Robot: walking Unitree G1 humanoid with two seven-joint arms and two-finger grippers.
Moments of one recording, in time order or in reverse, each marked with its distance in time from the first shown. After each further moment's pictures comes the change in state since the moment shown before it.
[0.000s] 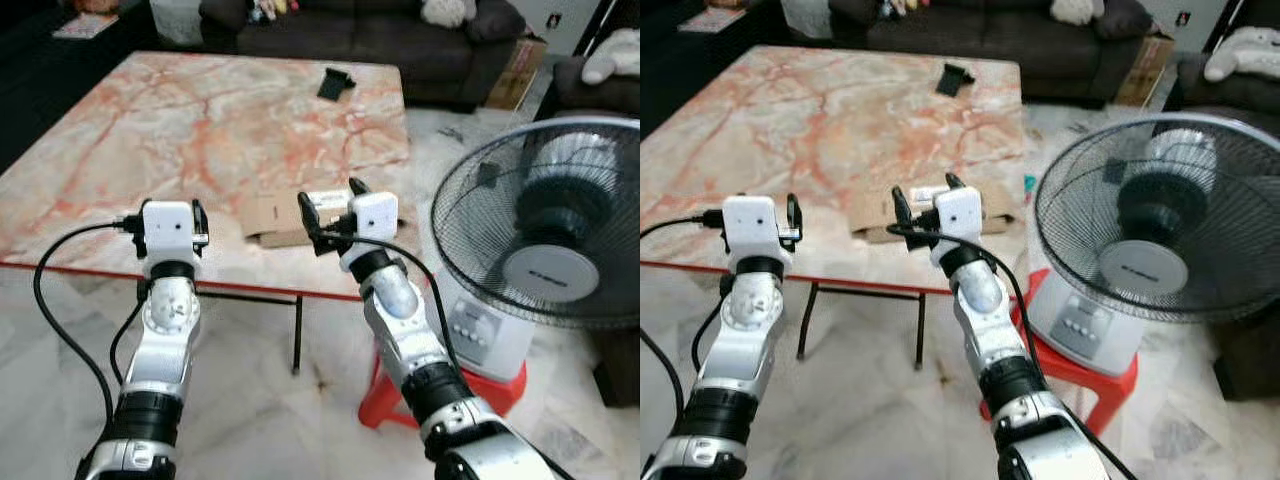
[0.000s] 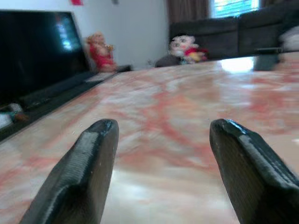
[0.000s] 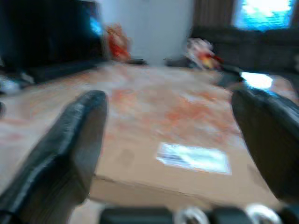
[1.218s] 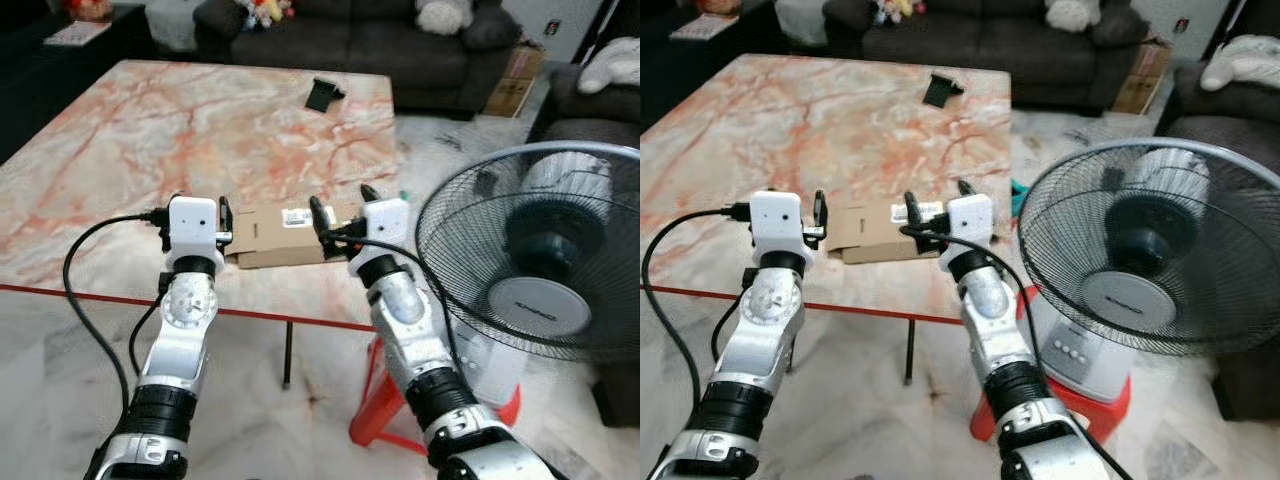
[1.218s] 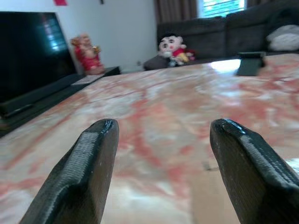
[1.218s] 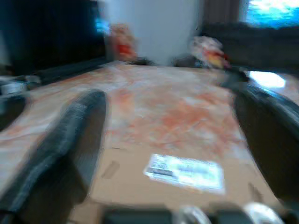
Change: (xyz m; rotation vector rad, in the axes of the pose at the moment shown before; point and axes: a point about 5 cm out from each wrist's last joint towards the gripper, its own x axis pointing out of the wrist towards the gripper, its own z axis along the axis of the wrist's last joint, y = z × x) left arm 0.006 0.001 0.005 0.018 -0.006 -0.038; right arm 0.000 0.011 -0.001 0.017 -0.005 0.032
